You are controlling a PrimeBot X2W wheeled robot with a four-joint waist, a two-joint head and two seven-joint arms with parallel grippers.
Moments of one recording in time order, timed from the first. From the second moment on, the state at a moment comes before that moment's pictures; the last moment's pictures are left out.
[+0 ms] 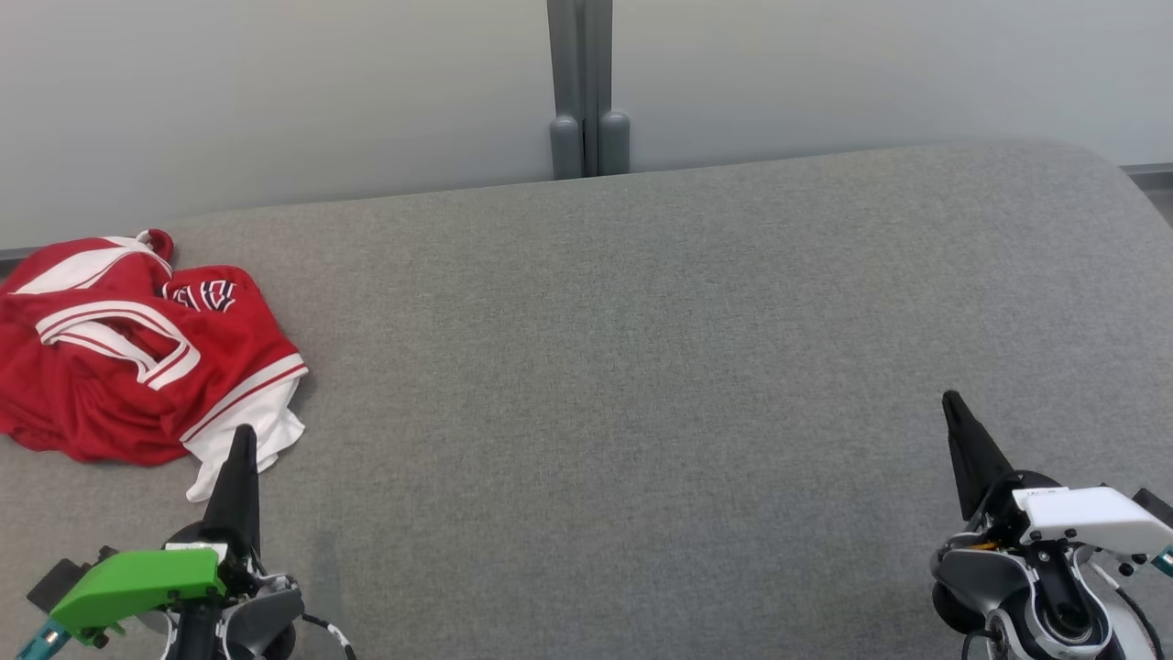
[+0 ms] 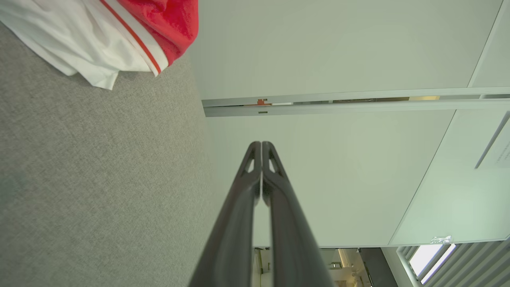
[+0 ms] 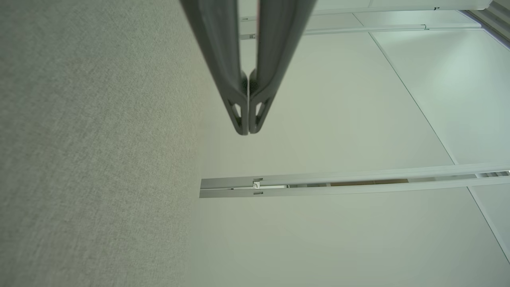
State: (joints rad) left arm -0.10 0.05 0.11 0.25 -1.61 -0.13 0.11; right arm -0.11 -0.05 -0.11 0.25 1.61 0.13 0.11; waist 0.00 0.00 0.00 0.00
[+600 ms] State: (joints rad) left arm -0.05 0.04 0.06 0.26 -1.57 -0.12 0.05; right arm -0.06 -0.04 -0.06 0.30 1.57 0.13 0.05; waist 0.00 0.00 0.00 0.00
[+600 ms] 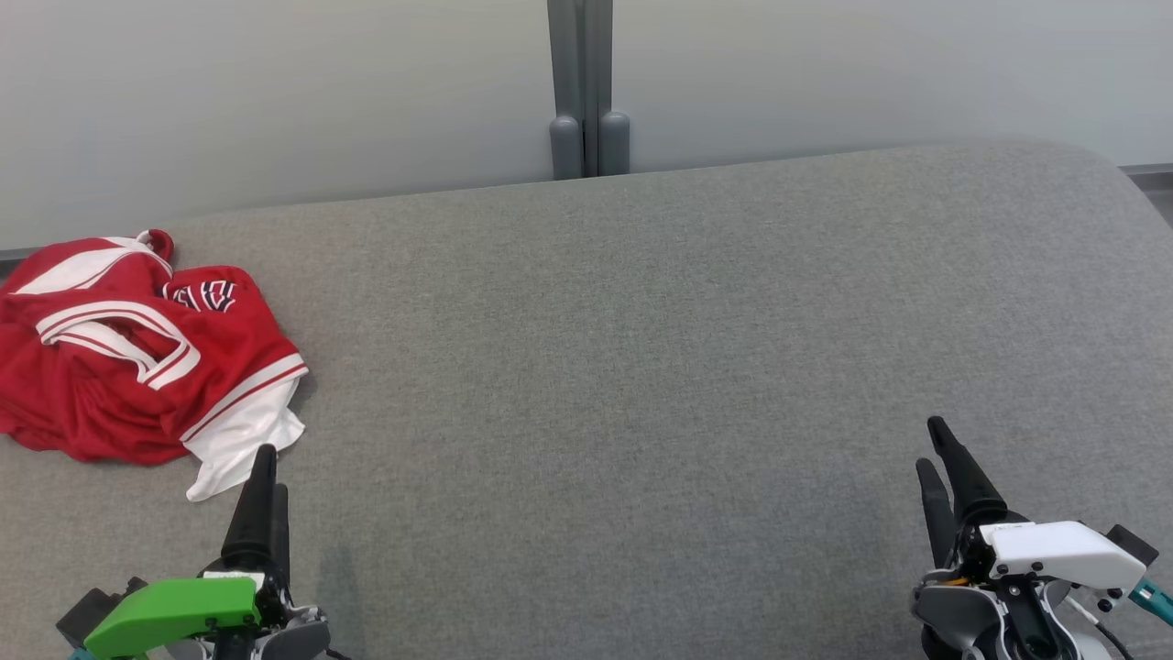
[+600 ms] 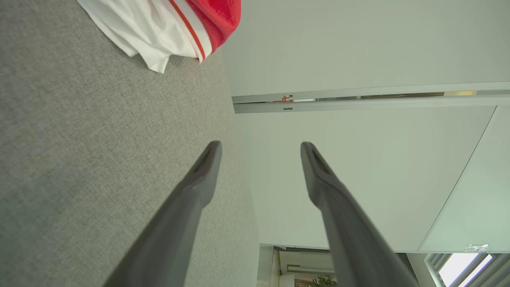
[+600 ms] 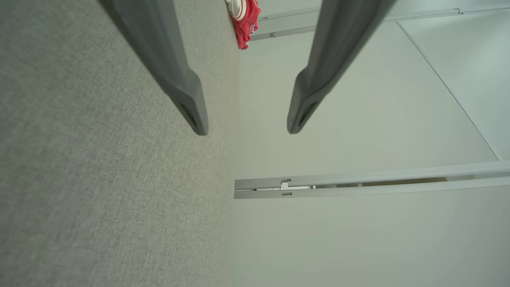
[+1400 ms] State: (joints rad) left arm -0.03 0.04 -0.02 0.11 -1.16 -0.03 -0.05; right arm -0.05 -0.04 -0.03 0.19 1.16 0.13 -0.04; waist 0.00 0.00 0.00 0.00
